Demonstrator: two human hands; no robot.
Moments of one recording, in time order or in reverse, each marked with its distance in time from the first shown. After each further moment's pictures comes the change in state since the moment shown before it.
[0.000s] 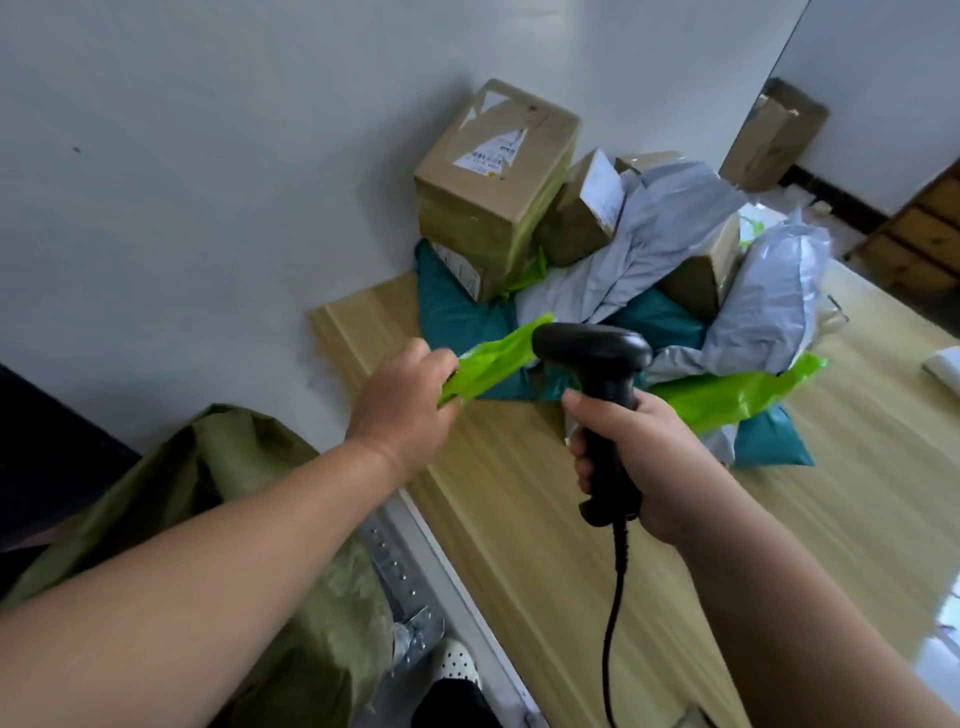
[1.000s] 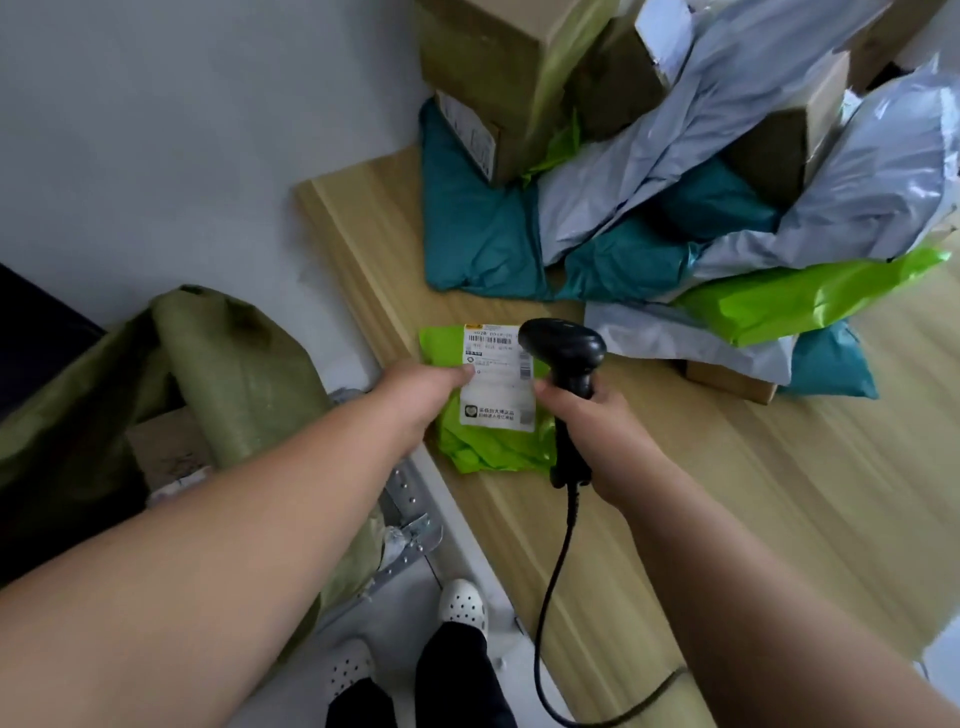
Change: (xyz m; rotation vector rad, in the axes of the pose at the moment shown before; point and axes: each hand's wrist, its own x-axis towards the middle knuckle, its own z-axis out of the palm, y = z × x) left_hand -0.042 -0.011 0.107 -0.960 -0.274 -1.097; right_hand 0.054 0.128 -0.011 -0.148 0.068 0.132
